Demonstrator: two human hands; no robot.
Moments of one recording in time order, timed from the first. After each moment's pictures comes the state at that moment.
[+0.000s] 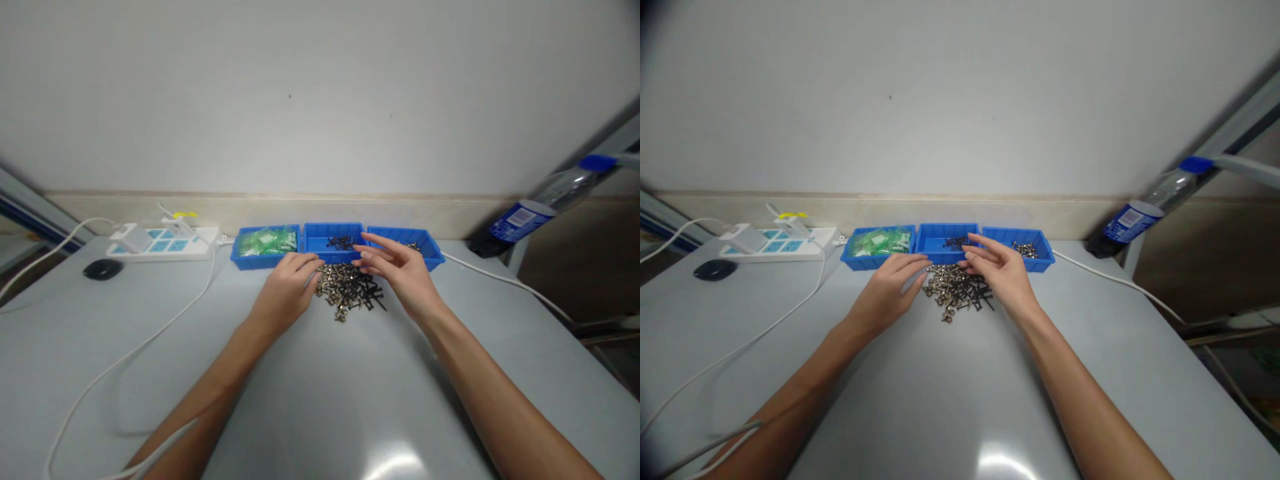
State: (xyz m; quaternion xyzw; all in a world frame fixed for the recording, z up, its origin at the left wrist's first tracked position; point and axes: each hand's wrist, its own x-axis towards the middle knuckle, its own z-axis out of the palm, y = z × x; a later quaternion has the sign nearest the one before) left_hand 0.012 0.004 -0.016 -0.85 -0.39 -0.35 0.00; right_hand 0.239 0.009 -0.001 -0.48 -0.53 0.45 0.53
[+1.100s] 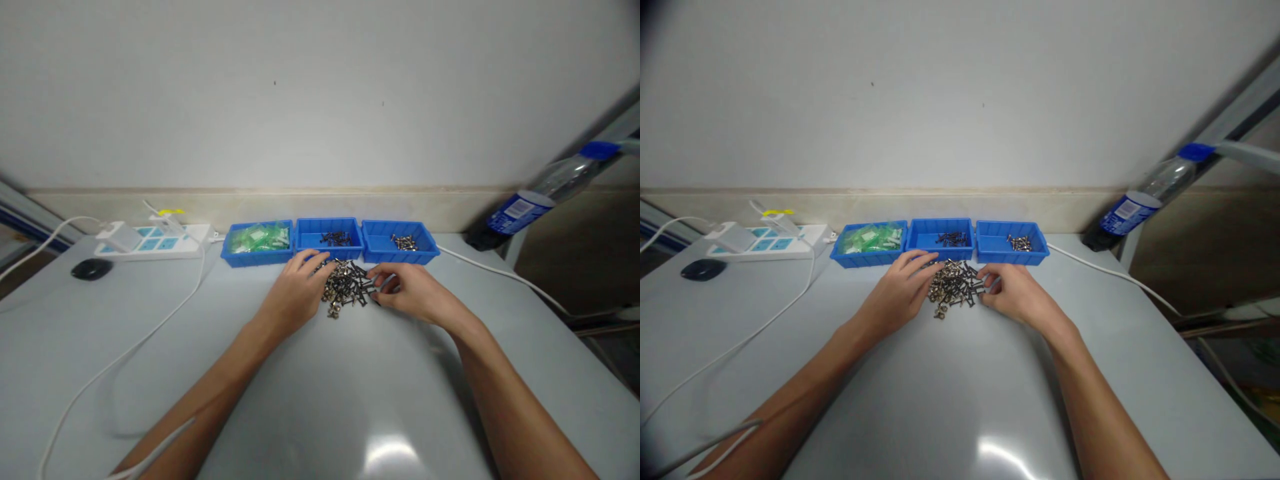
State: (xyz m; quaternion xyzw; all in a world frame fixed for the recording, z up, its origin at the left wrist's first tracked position) left_hand 0.034 0.003 -0.024 -0.89 -0.37 -0.26 0.05; right_hand 0.287 -0.003 -0.013 -0.59 -0.74 0.27 0.19
